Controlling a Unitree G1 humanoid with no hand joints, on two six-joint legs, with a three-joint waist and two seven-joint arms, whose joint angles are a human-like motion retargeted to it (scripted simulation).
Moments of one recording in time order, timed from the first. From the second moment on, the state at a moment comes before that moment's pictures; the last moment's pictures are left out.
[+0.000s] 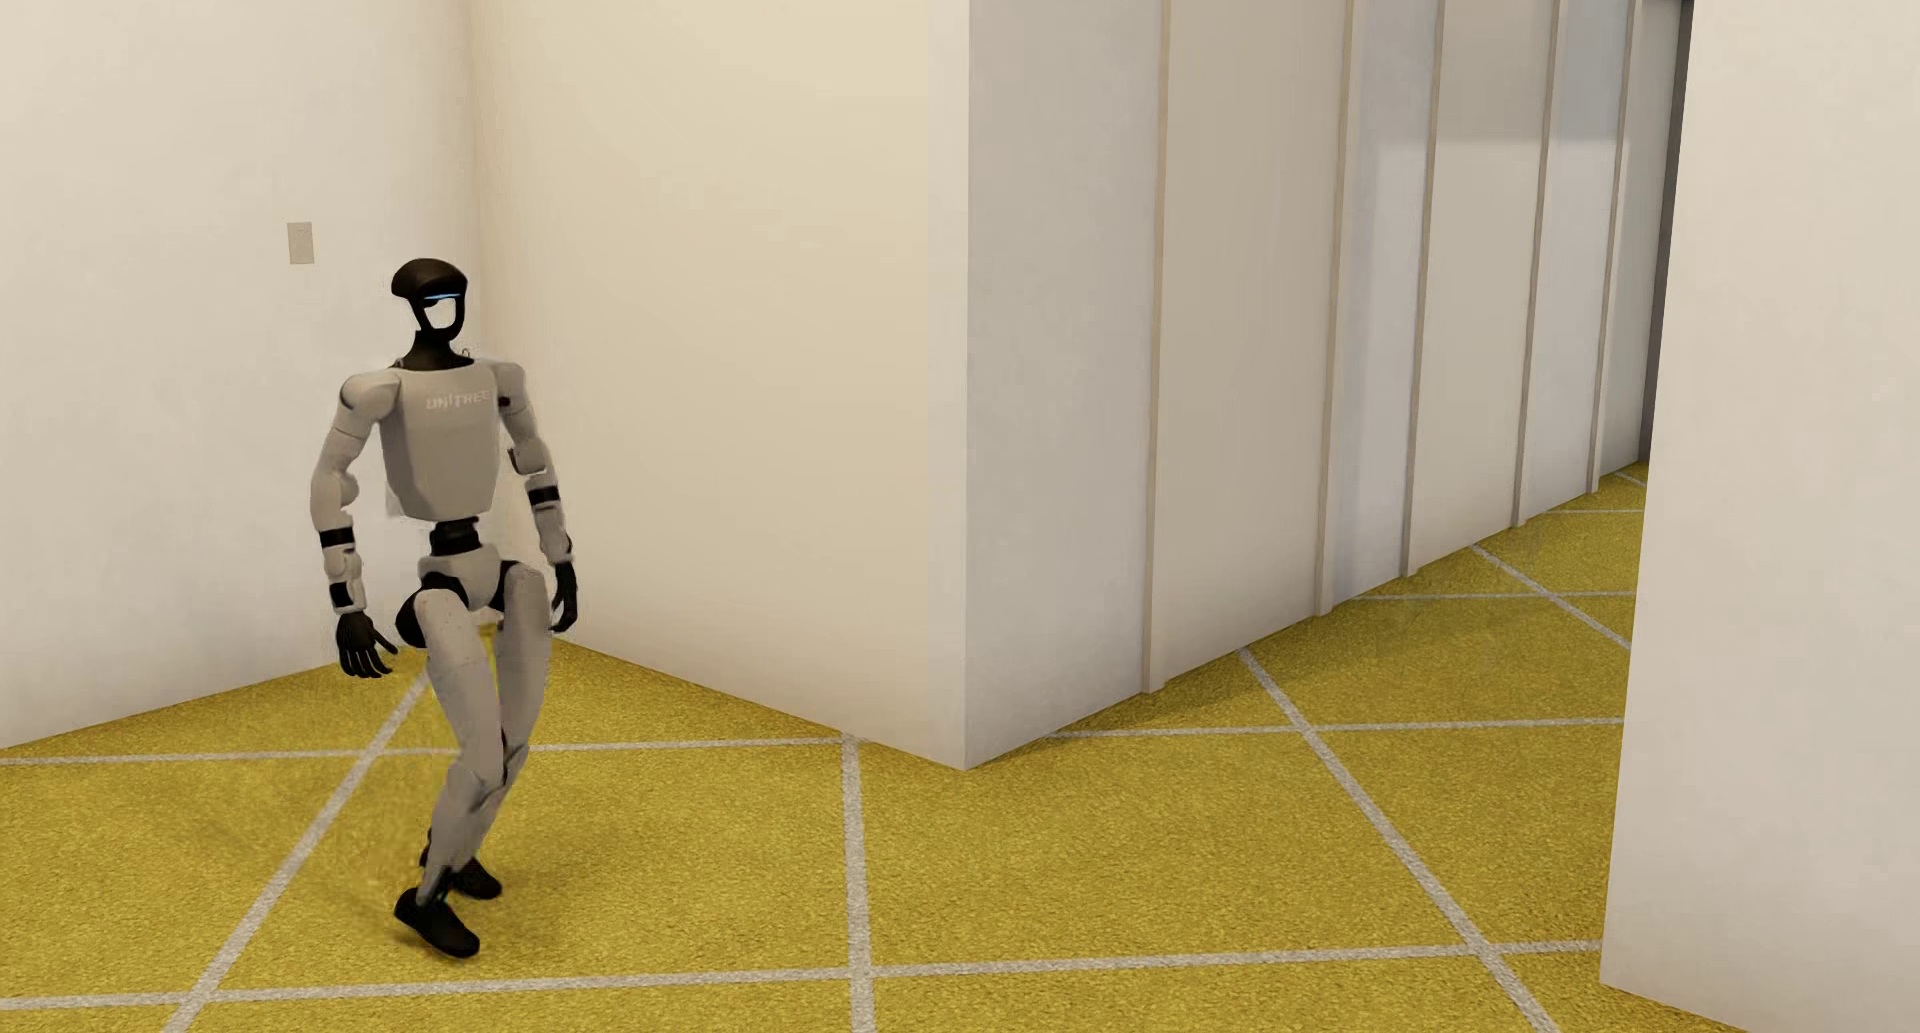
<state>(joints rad) 0.18 -0.29 -0.19 -0.14 -0.14 -0.04 0.00 0.00 0.12 0.45 0.90 0.11 0.34 -0.29 -0.25 0.41 -0.34 0.00 0.00 -0.74 0.49 0.80 0.93 0.00 0.00 0.00 0.00 0.00 0.00</state>
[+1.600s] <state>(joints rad) -0.66 0.35 0.16 0.05 -0.25 -0.03 0.00 0.00 0.12 0.69 0.59 0.42 0.22 0.20 -0.31 0.40 -0.43 0.00 0.00 -0.78 0.37 1.00 0.72 0.00 0.00 0.00 0.00 0.00 0.00</state>
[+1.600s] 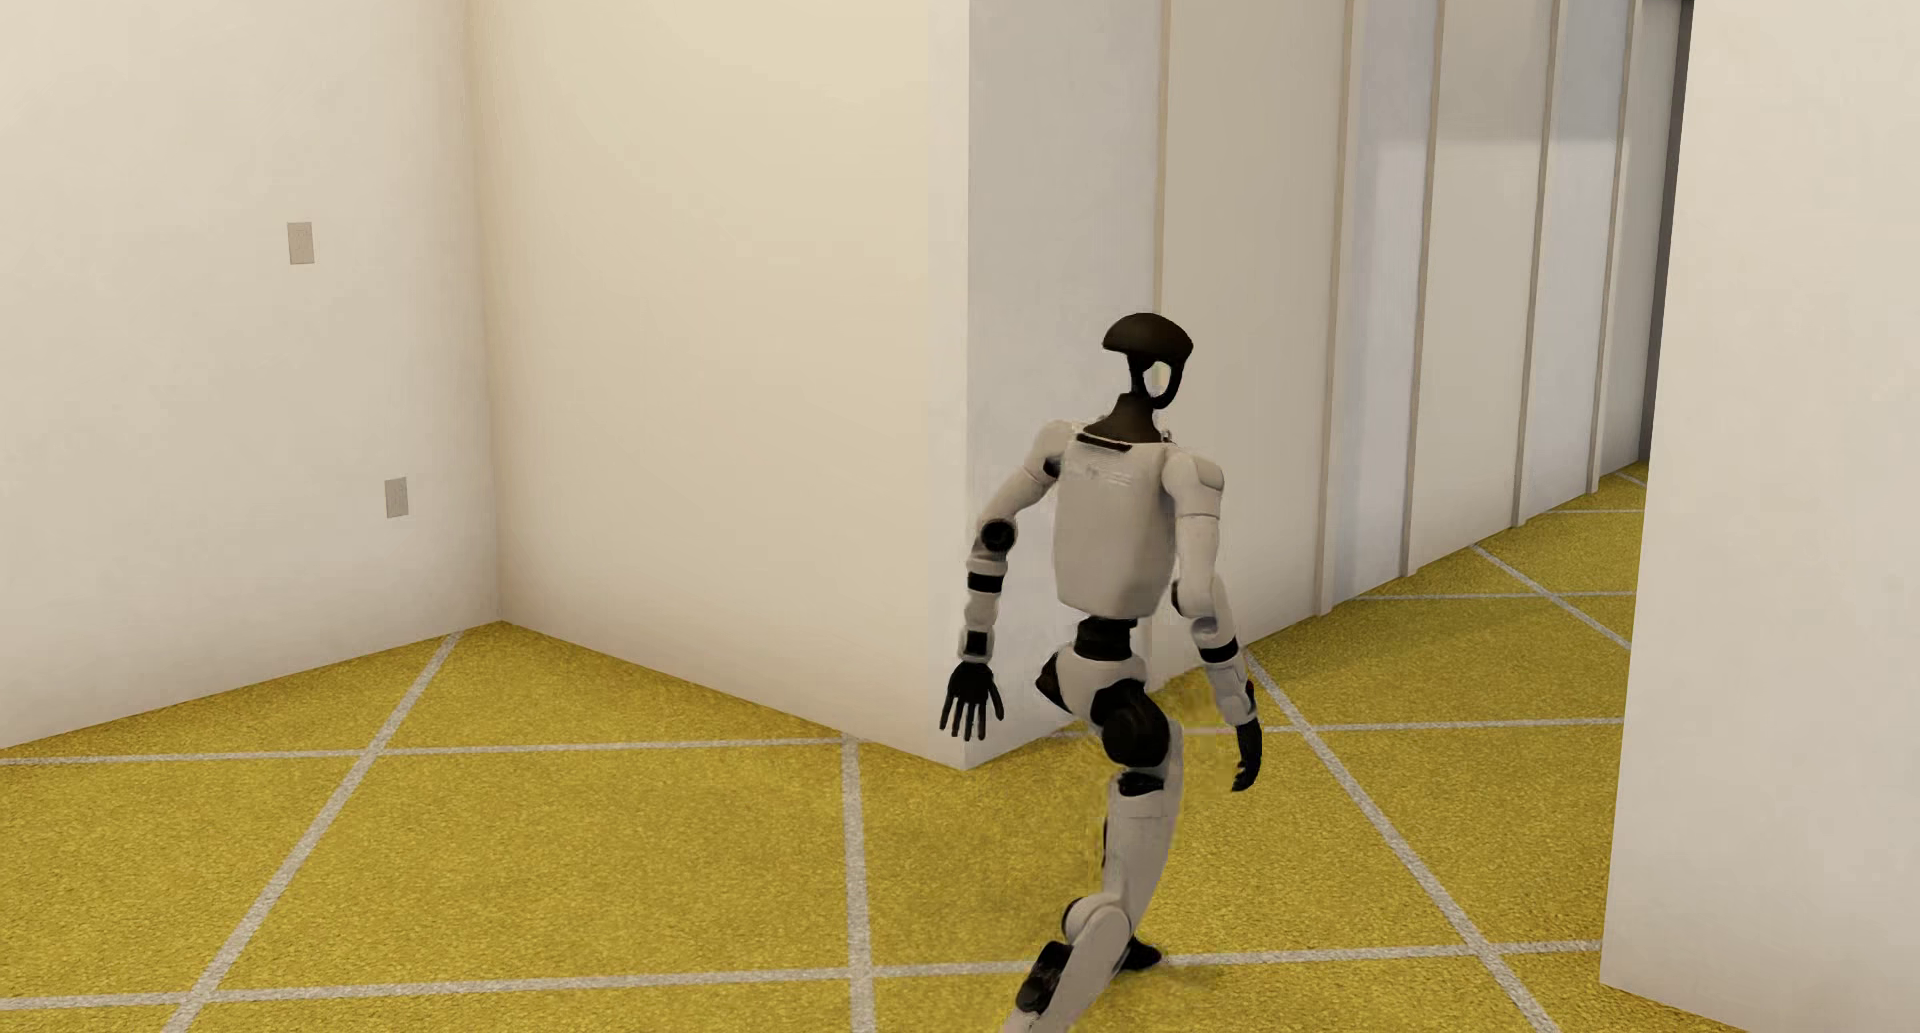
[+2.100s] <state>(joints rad) 0.36 -0.53 -0.37 -0.12 -0.13 -0.08 0.00 0.00 0.08 0.41 0.47 0.06 0.52 -0.43 -0.21 0.46 -0.40 0.00 0.00 -0.41 0.51 0.53 0.90 0.00 0.00 0.00 0.00 0.00 0.00</state>
